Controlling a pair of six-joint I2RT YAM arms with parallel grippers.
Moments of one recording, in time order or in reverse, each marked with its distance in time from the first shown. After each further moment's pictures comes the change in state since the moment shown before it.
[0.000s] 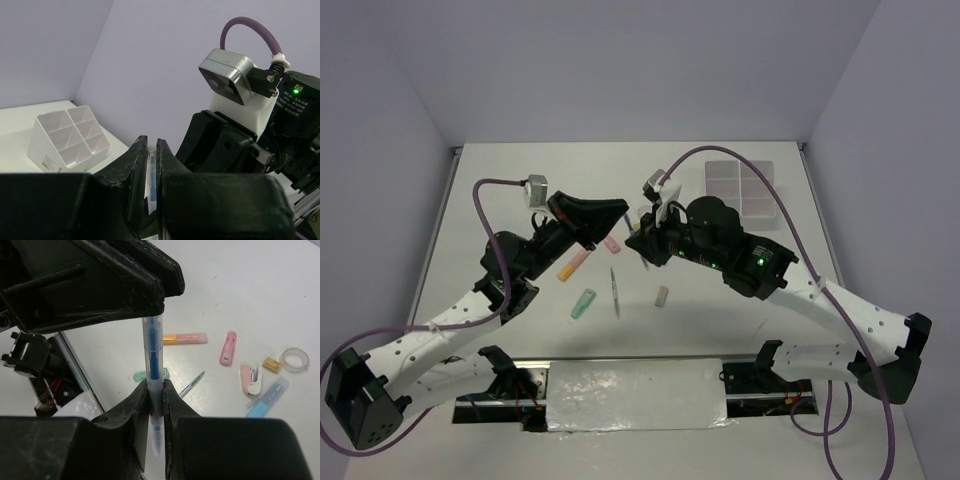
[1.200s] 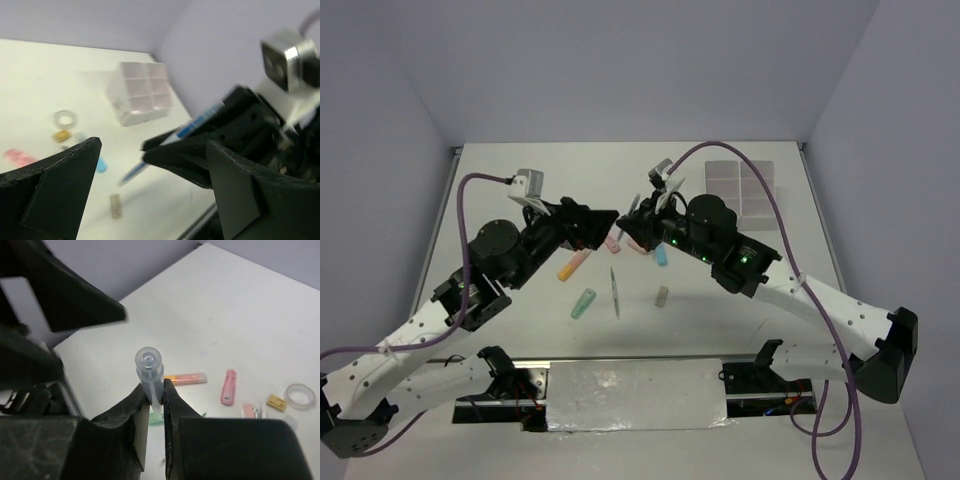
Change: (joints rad) left arm -0.087 -0.136 0.213 -0.642 -0.312 0.078; right arm -0.057 0.043 -0.099 0.302 -0.047 0.056
